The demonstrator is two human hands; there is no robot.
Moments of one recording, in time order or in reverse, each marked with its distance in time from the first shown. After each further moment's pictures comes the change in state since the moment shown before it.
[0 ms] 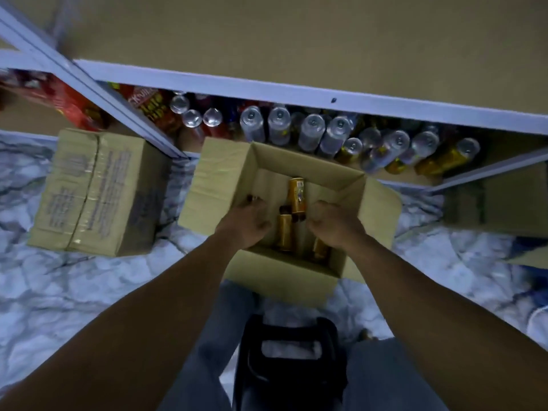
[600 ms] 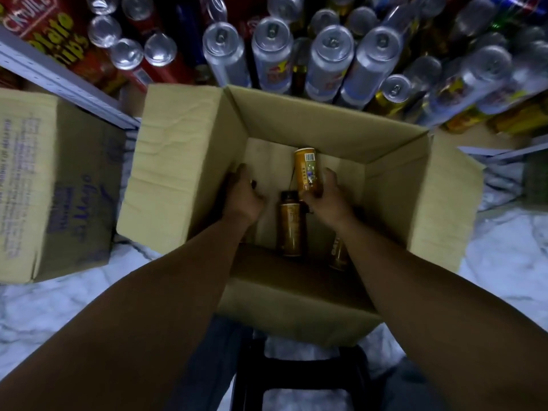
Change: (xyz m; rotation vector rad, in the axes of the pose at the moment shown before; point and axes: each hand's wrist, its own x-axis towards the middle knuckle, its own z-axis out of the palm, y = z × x) left_hand 0.178 -0.061 0.126 -0.370 0.218 -0.265; right_hand 0.184 0.063 0.150 0.684 0.133 0.238
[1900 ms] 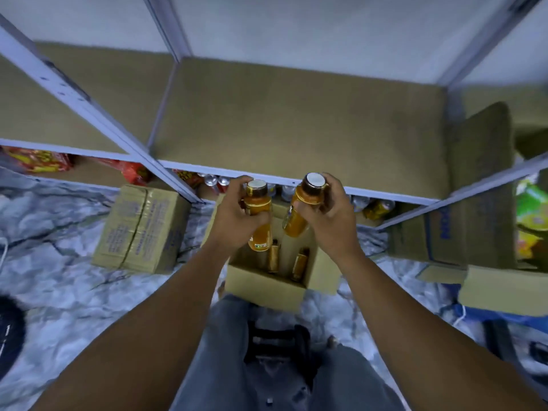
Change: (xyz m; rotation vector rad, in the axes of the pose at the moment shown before) left_hand -0.368 0.236 -0.332 -0.606 0.070 0.361; right_hand -0.408 -0.284 -0.257 0.363 0.242 -0.523
